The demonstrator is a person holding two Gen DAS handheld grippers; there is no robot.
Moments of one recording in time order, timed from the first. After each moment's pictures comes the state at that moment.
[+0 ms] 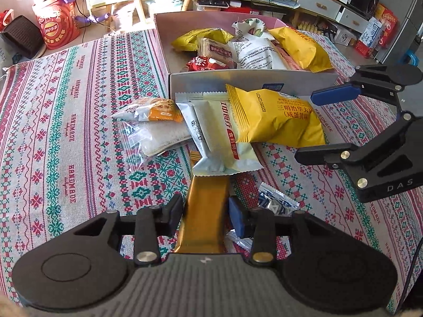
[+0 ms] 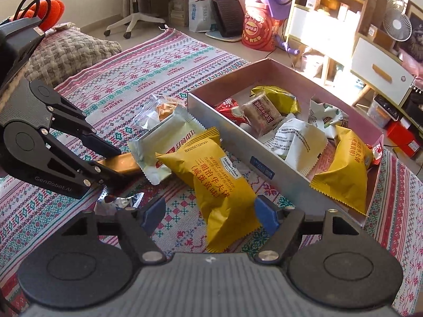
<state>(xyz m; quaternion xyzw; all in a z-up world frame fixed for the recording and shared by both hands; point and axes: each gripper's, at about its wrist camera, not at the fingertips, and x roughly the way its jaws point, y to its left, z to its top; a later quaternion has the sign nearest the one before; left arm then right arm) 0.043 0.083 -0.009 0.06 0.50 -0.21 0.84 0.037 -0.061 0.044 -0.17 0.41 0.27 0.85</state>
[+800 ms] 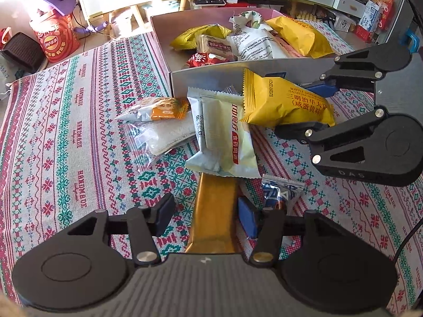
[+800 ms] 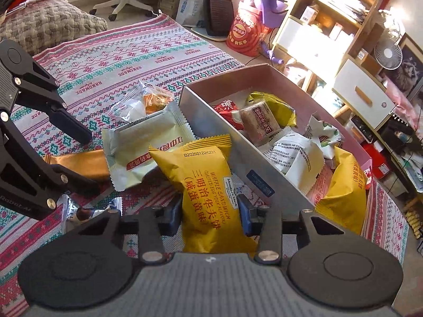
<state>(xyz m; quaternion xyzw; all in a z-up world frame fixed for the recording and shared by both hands) 0.038 0.078 -0.013 0.11 0.49 -0.20 0.84 0.035 -0.028 0.024 -0.25 0.40 0.21 0.86</state>
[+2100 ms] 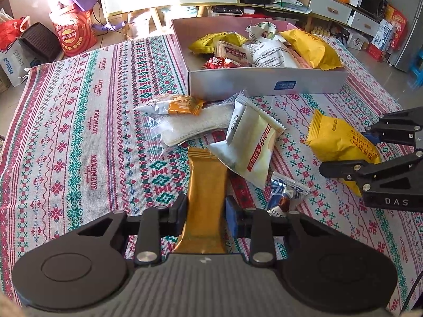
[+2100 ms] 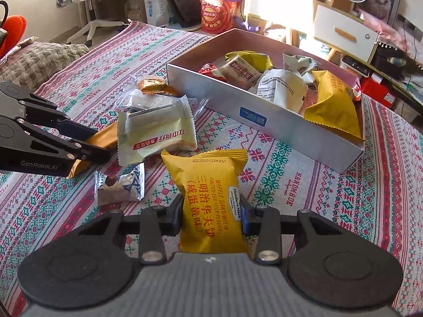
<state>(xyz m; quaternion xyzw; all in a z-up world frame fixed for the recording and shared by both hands) 0.020 0.091 -0.006 0.07 0.48 -0.17 0.86 0.005 -0.064 0.025 -0.10 0.46 0.19 0.86</state>
